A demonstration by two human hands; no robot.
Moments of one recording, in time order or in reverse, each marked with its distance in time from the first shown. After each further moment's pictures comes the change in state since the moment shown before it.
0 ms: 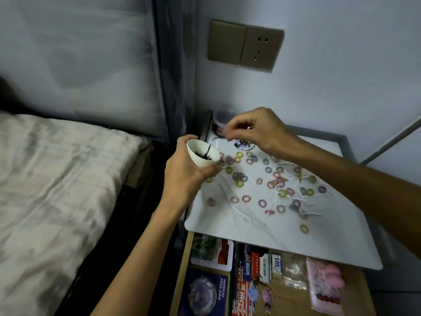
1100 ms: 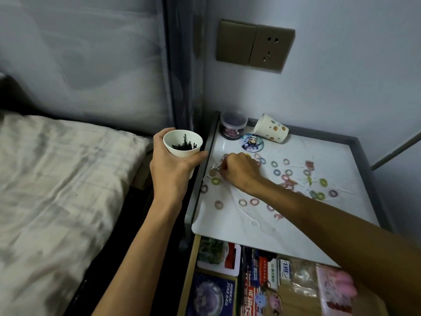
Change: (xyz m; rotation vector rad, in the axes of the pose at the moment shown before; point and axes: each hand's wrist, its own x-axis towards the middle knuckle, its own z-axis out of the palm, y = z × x) left_hand 0.015 -0.014 -0.018 -0.241 0.286 -0.047; right_hand 0.003 0.055 0.113 -0.633 -0.048 0.400
